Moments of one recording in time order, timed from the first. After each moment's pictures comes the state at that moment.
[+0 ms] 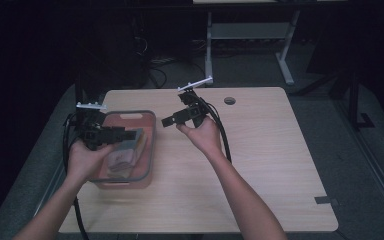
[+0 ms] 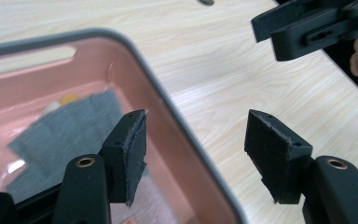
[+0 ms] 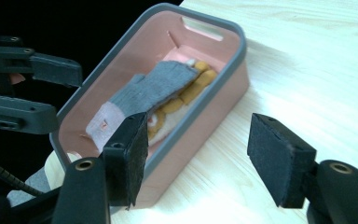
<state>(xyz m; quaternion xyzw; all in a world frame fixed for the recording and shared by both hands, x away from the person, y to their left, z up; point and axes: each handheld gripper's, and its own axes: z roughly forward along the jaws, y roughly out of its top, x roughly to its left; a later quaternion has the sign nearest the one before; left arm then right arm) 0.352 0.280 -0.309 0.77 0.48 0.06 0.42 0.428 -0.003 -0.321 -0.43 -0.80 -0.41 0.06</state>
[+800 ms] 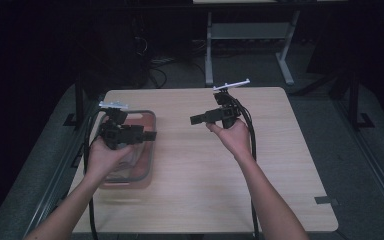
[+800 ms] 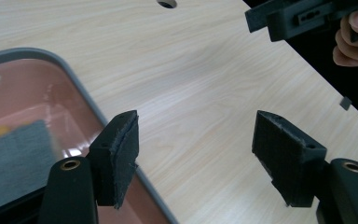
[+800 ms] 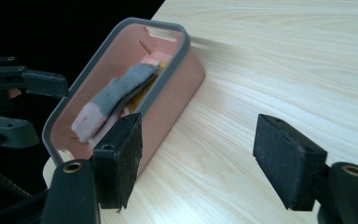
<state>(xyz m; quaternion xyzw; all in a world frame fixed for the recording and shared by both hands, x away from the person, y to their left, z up) 0.355 0.231 -0.312 0.79 0.44 0.04 0.43 0.424 -0.088 -0.327 -0.48 -0.76 -0.43 0.07</state>
